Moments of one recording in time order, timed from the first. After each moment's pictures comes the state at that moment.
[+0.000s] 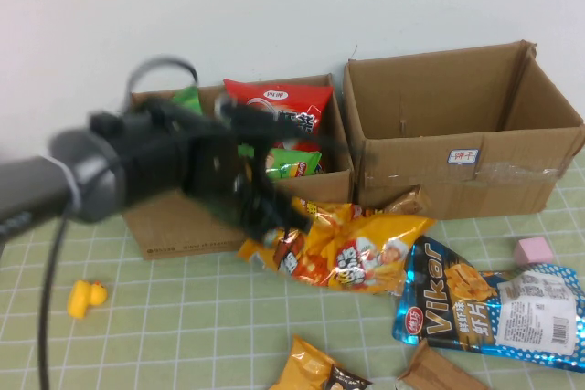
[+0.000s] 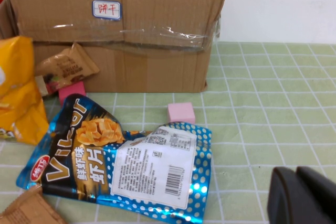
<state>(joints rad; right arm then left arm) 0.03 -0.02 0.02 -0.05 0.42 0.01 -0.53 1.81 -1.28 0.05 0.61 -0.16</state>
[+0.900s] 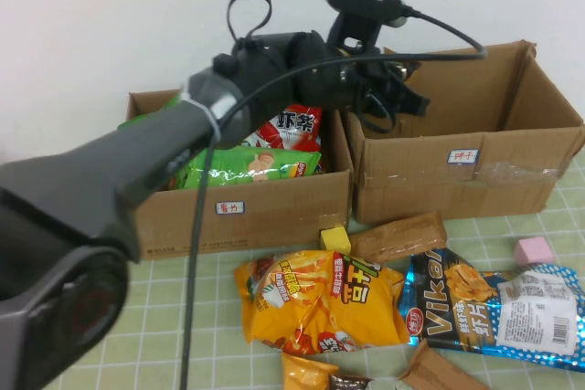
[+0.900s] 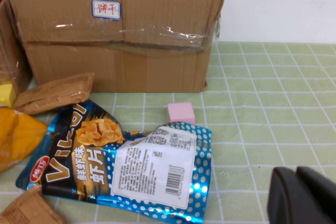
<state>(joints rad) 0.03 -0.02 0.02 -0.05 0.42 0.01 -0.57 2.20 -1.96 -0.35 0.42 0.24</state>
